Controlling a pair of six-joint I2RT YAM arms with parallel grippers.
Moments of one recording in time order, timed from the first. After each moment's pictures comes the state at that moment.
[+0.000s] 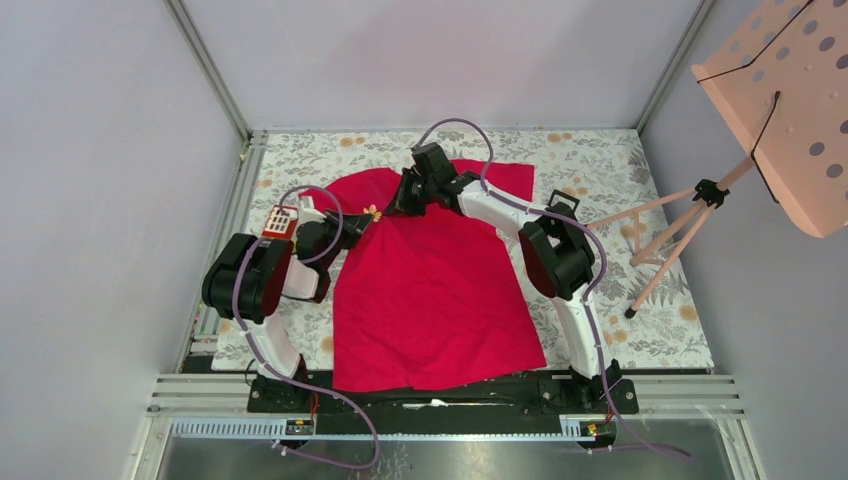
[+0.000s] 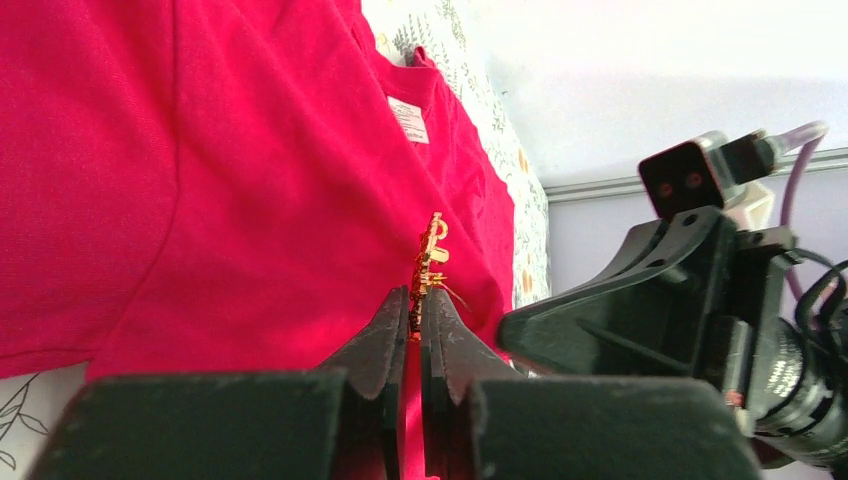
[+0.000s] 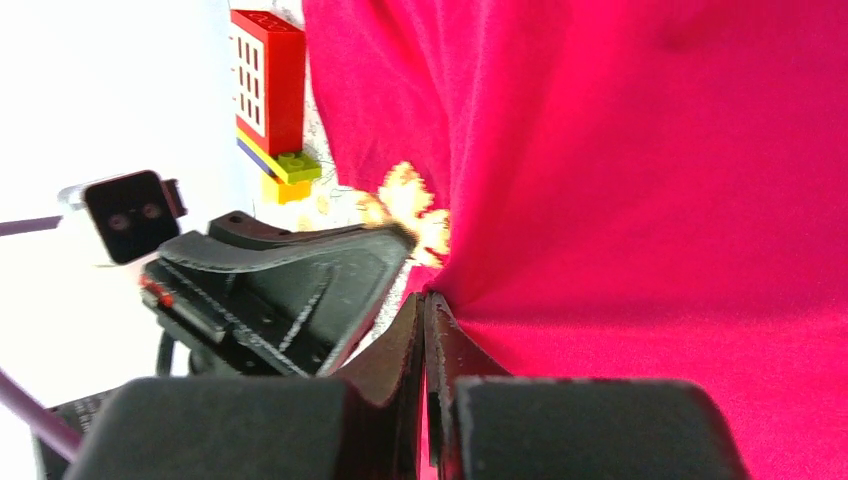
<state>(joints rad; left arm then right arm) -0.17 1.78 0.45 1.16 0.20 -1.15 0.67 2.23 1.77 -0.25 -0.33 0.89</state>
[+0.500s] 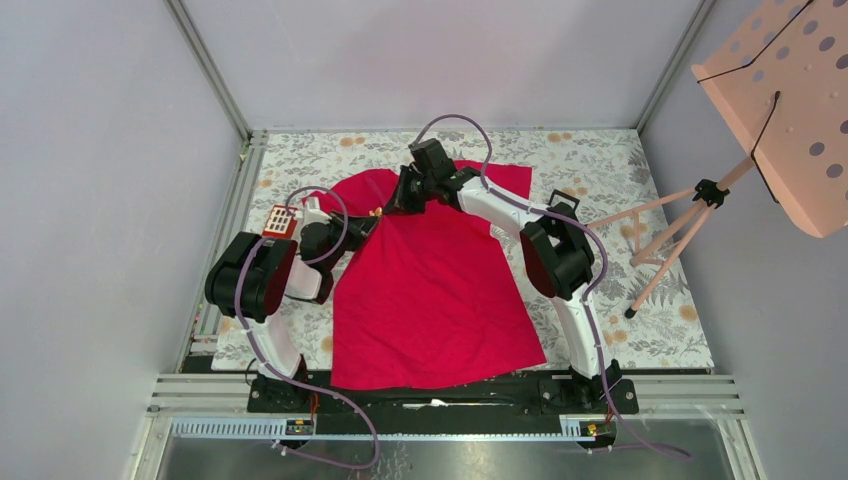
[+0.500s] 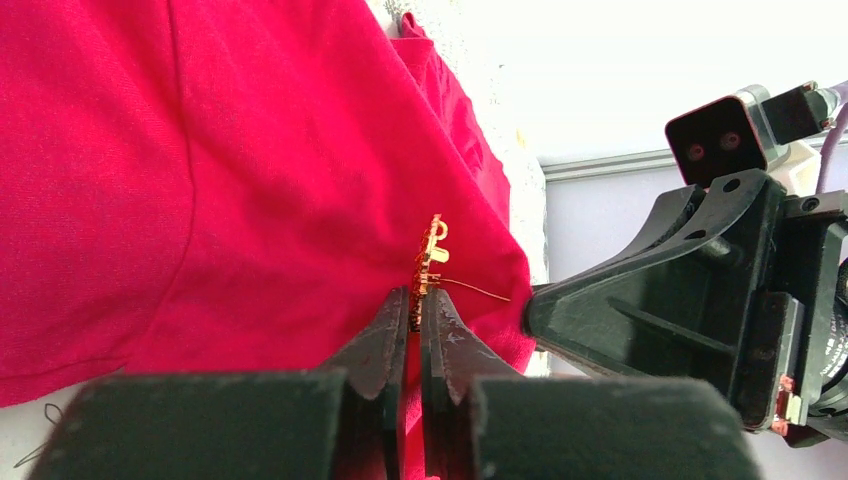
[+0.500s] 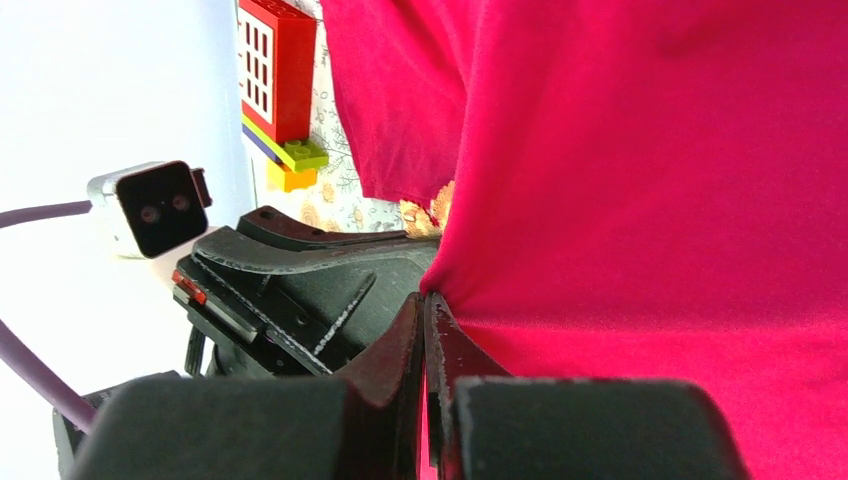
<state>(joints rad) -0.20 1.80 0.45 1.17 0.21 -1.16 0.67 2.23 1.83 -0.31 -0.36 0.87</state>
